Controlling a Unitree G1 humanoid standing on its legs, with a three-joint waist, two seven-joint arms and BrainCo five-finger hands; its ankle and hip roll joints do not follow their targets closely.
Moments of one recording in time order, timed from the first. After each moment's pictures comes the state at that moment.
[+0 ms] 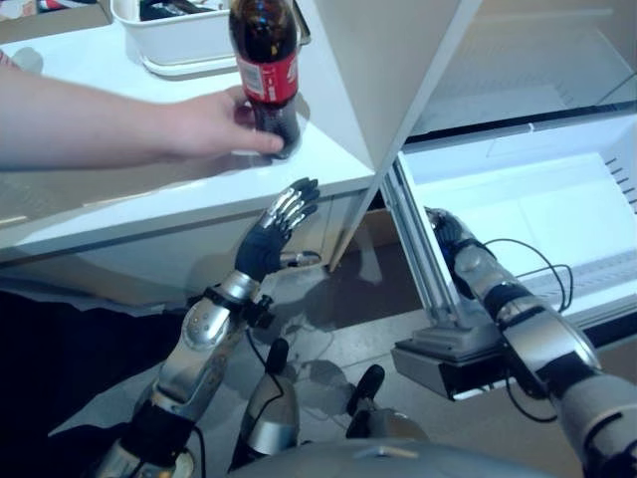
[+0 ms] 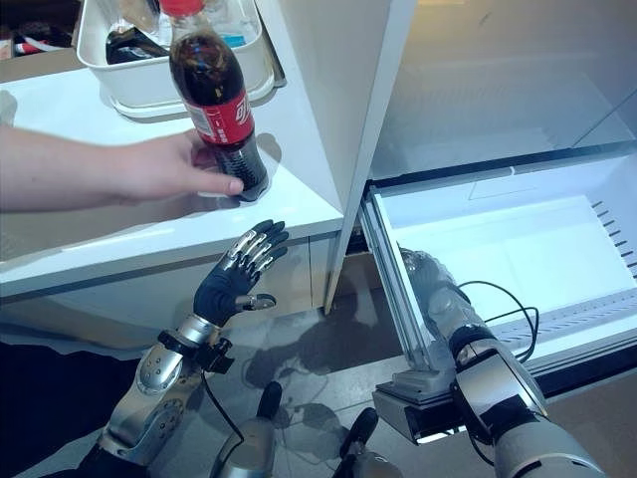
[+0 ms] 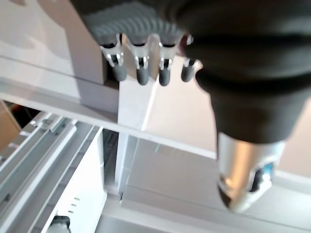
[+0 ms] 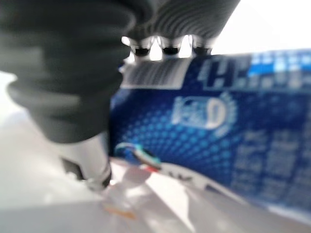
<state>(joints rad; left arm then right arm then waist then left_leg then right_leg) -0.02 0.44 -0.30 -0.27 -0.51 -0.23 -0.15 -0.79 -0.39 0.41 1.28 -0.25 -0.07 -0.19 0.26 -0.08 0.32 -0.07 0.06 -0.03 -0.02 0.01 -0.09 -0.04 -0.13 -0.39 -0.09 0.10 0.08</state>
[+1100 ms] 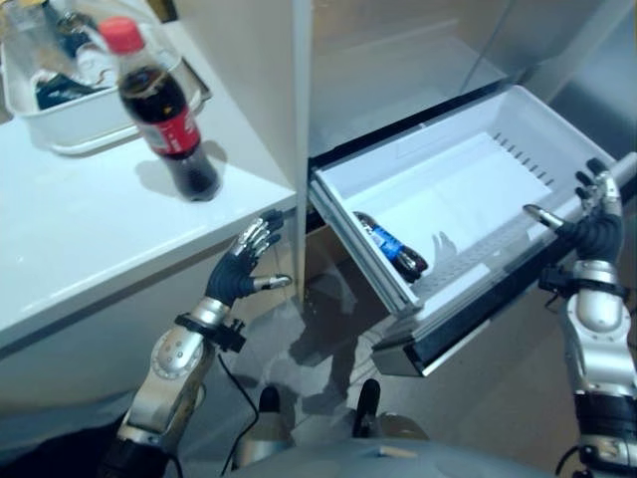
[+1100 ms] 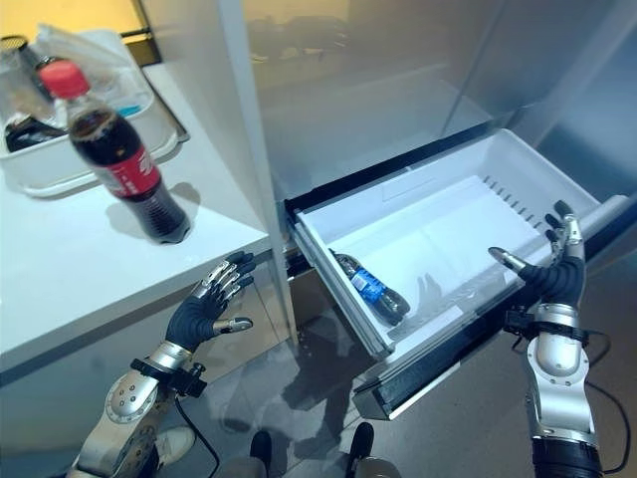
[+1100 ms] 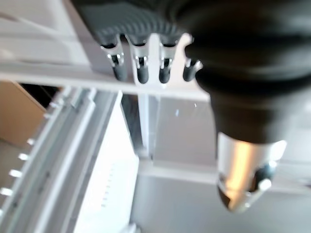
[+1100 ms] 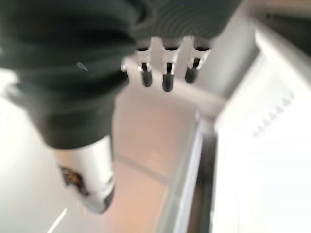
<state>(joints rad) 0.15 0.45 -0.17 -0.21 -0.40 -0.22 -0.21 0.00 -0.49 -0.38 0.04 0.18 -0.26 -0.22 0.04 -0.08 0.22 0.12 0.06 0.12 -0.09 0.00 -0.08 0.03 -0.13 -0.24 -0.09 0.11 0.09</state>
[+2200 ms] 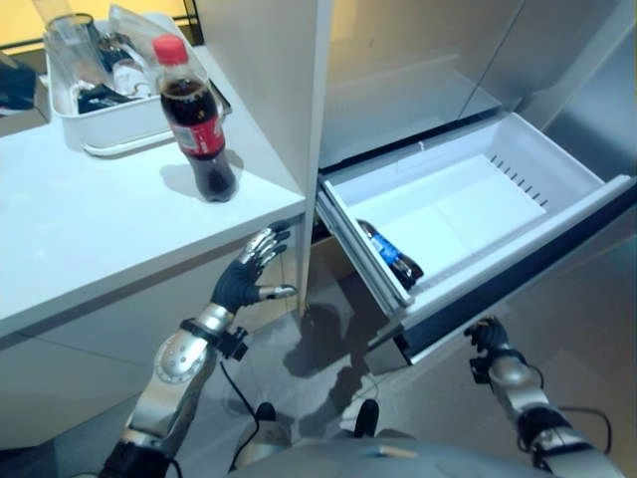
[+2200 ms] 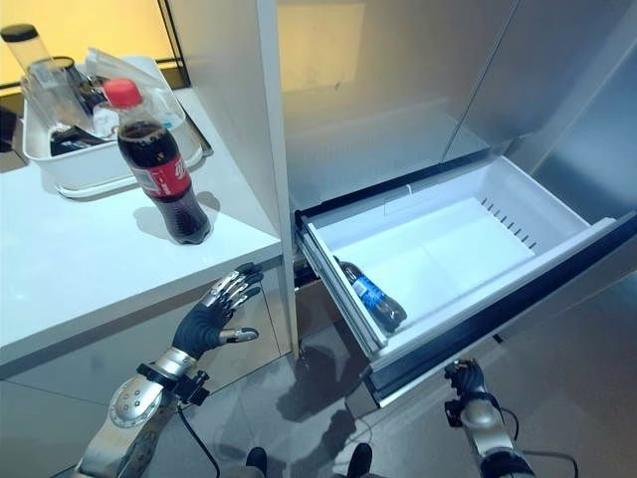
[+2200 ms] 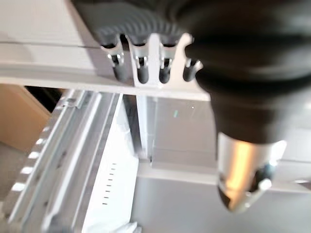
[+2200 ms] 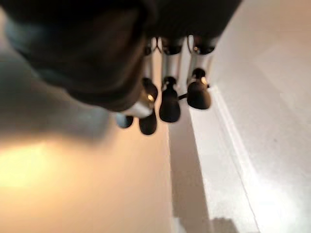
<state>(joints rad) 0.15 0.47 -0.21 -0.19 -0.38 -0.23 -0.21 -0.23 -0.42 0.14 0.93 -0.04 -0.03 -0.23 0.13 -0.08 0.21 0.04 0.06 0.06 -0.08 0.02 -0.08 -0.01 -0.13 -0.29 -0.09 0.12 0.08</state>
